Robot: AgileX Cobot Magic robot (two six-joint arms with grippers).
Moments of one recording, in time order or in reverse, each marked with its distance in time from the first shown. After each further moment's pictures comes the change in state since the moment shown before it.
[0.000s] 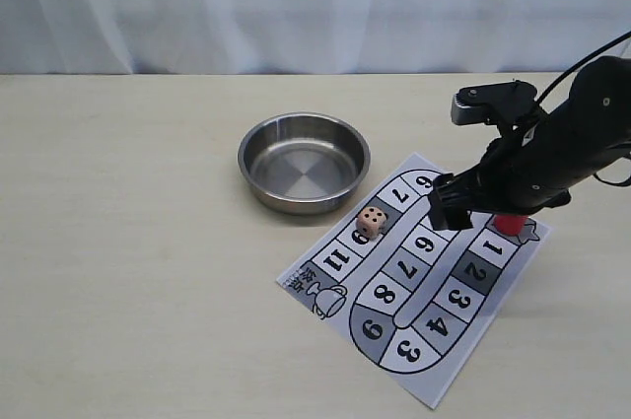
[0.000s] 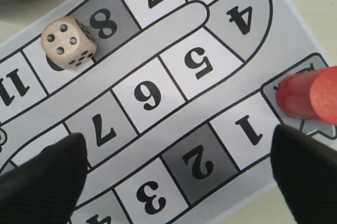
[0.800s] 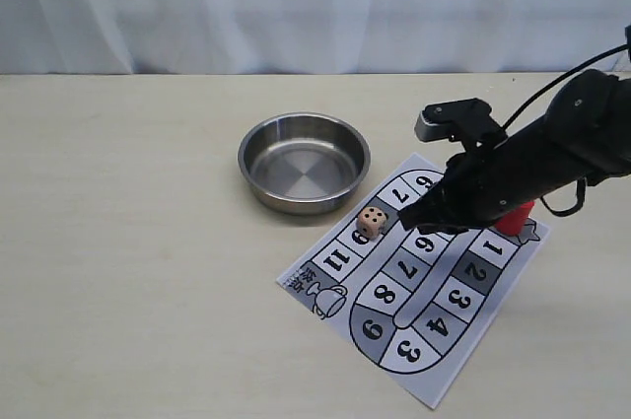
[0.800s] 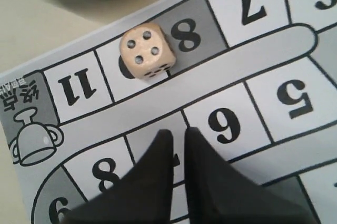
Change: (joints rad) left arm 0.000 0.000 0.000 0.000 0.000 0.000; right arm 0.000 0.111 0.000 0.505 -0.049 -0.582
